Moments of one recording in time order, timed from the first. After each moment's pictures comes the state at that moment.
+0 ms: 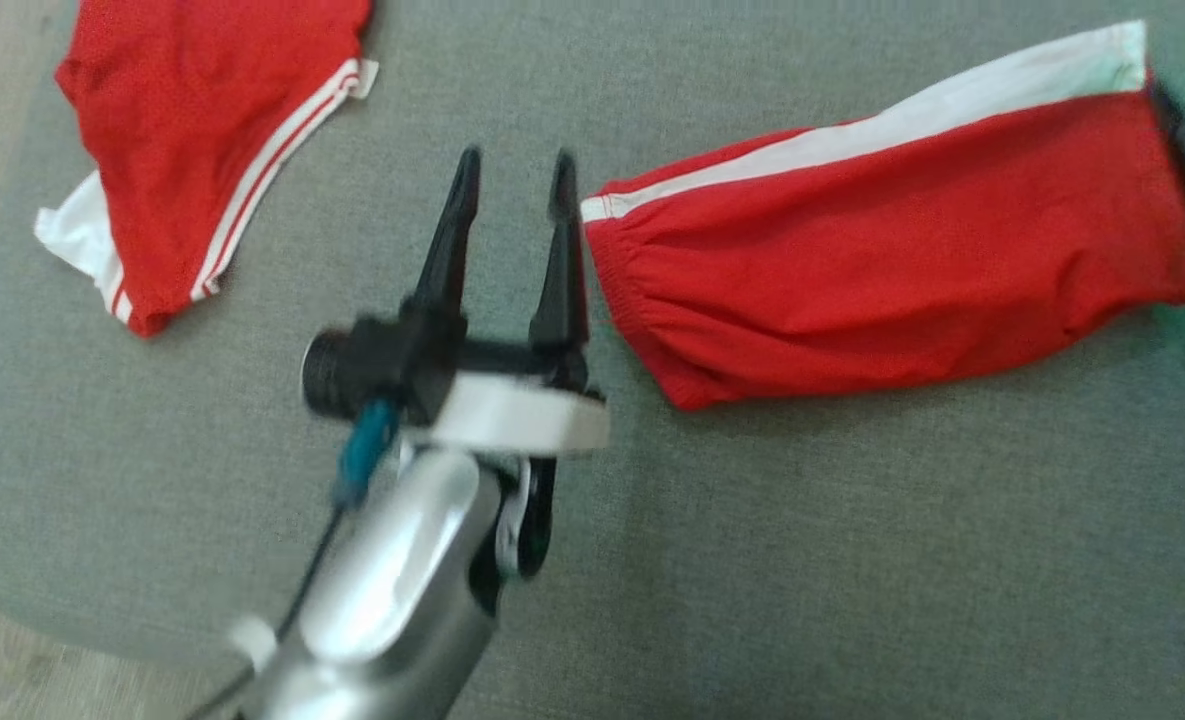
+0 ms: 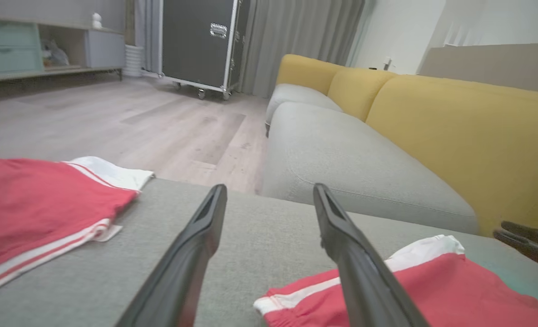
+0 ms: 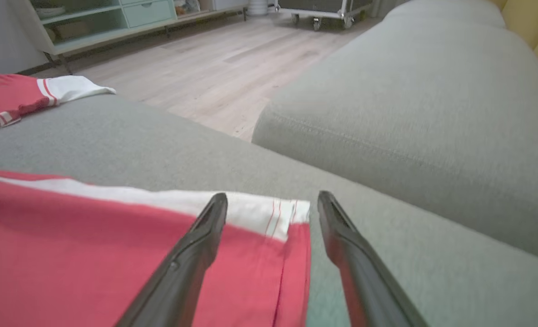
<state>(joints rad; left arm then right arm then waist) -0.53 0.04 -0.63 0.20 -0.55 0.28 -0.25 -0.84 -0.88 0.92 0.53 0.91 0.13 -0.22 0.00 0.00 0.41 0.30</state>
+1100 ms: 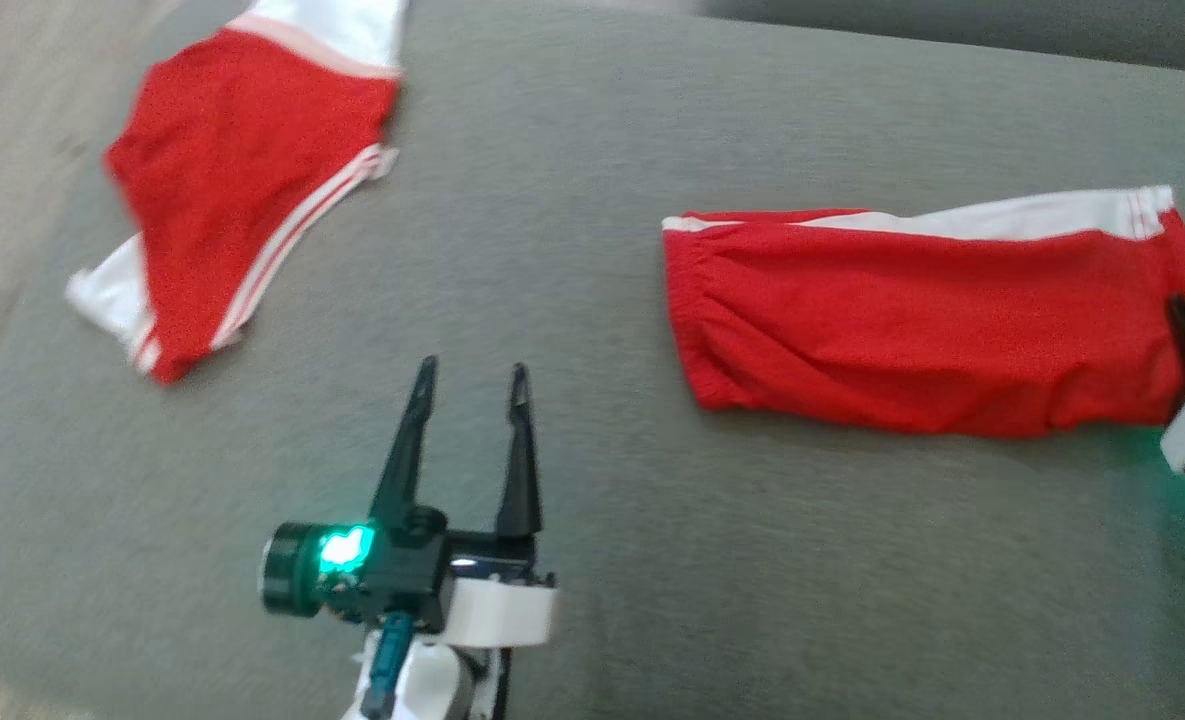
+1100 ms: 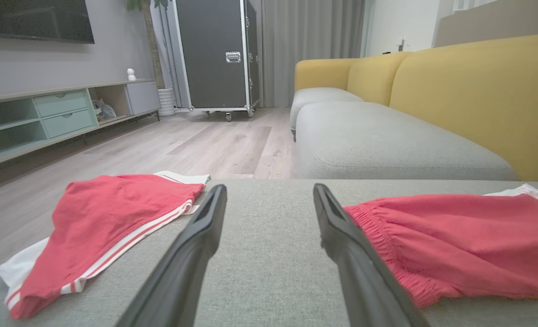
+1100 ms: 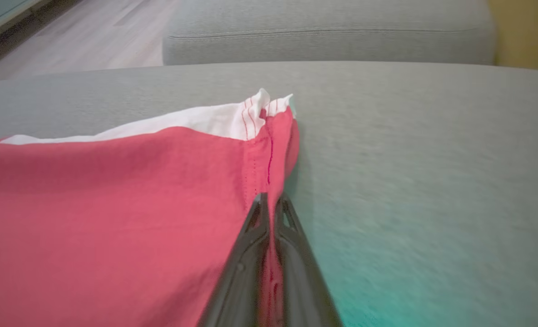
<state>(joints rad) -0.17 0.05 -0.54 0.10 -0.18 0.34 -0.26 -0.65 -0.64 0.79 0.95 1.03 0.13 -0.16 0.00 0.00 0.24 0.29</state>
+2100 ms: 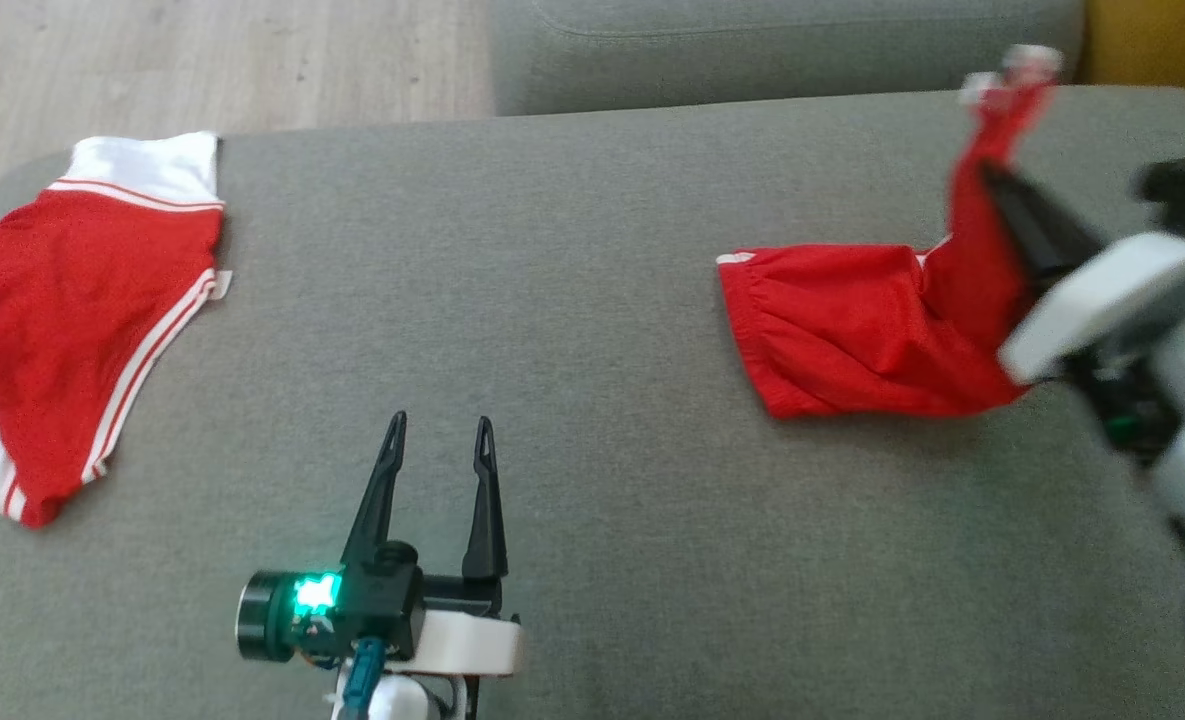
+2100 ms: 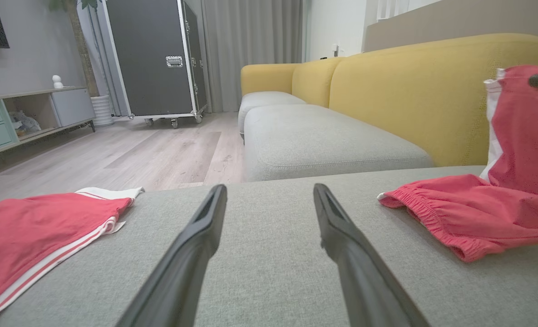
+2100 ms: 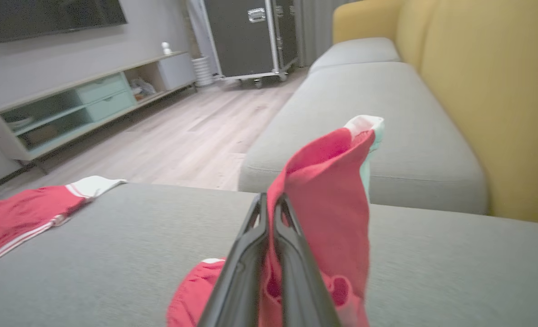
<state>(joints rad) -0.09 0.06 -0.45 0.18 -0.17 0.29 -0.26 -0.70 -0.57 0.76 0.54 0.93 0.13 -0.09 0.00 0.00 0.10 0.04</state>
